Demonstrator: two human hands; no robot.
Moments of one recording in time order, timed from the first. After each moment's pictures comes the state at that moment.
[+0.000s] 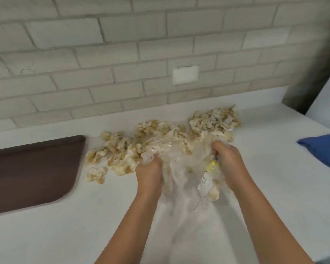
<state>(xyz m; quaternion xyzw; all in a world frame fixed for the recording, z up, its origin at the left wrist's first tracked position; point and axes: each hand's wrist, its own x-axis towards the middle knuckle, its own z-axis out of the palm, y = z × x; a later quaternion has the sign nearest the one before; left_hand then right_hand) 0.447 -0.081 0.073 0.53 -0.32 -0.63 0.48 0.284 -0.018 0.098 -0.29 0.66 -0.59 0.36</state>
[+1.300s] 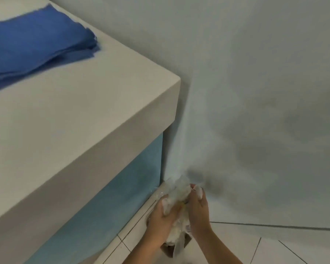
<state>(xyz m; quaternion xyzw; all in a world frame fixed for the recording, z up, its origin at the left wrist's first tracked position) -0.119 0.306 -0.351 0.32 -0.56 -0.76 -0.01 -0.186 0.387 -0.345 0.12 0.71 -0.65 0.25</state>
